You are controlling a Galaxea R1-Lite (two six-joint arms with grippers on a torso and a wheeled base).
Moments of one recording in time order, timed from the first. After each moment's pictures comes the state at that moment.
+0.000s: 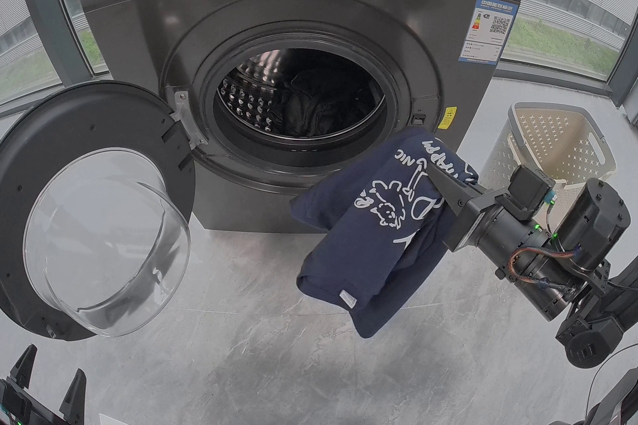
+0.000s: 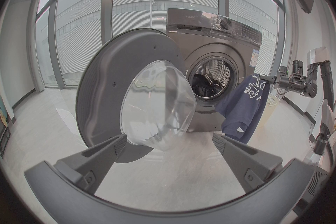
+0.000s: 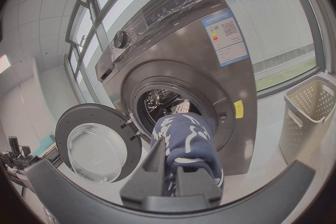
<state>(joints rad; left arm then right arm) -0.01 0.02 -0.02 0.00 0.00 -0.04 0.68 1.72 -0.46 -1.48 -0.15 0.18</state>
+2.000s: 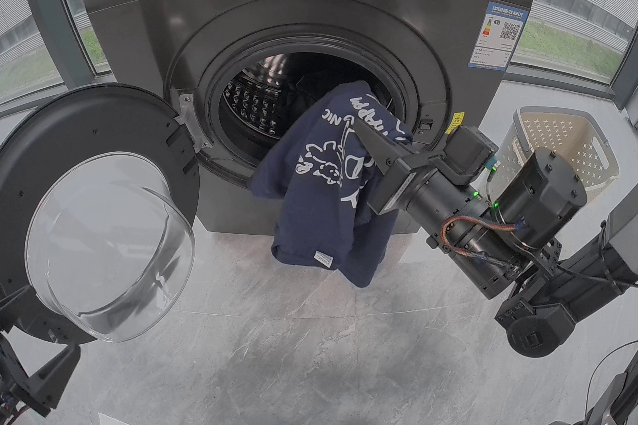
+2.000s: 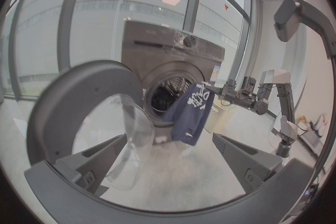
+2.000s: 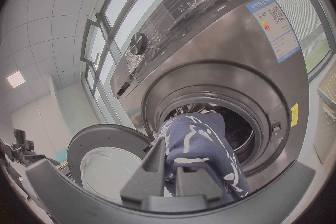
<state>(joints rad) -0.03 0.38 -0.29 -0.12 -0.38 -0.01 0.79 1.90 -0.77 -1.52 -0.11 0.22</state>
